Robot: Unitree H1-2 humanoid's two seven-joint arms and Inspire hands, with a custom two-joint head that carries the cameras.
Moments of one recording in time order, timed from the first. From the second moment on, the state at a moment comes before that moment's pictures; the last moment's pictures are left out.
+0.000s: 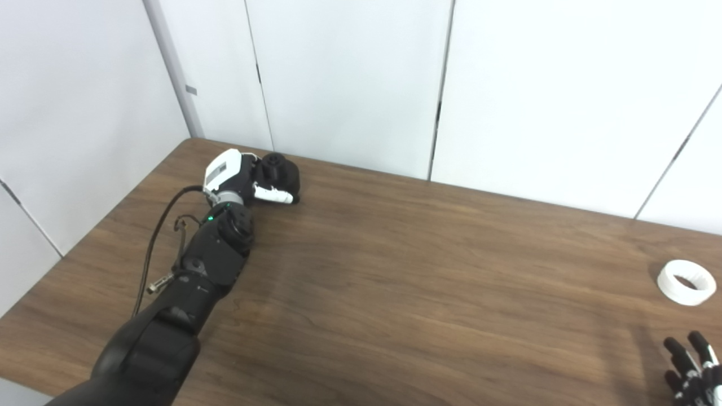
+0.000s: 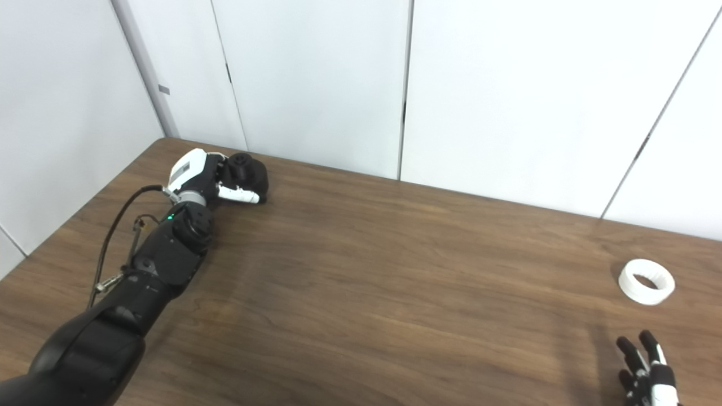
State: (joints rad) left arm -0.63 0.46 -0.09 0.74 0.47 0.30 0.23; right arm 0.28 -0.16 -0.15 -0.40 0.17 0.23 0.06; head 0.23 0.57
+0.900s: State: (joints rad) left arm -0.23 0.42 -0.21 -0.17 0.49 0.42 -0.12; right arm 0.27 -0.15 -0.09 -0.53 0.14 0.39 0.00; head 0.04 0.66
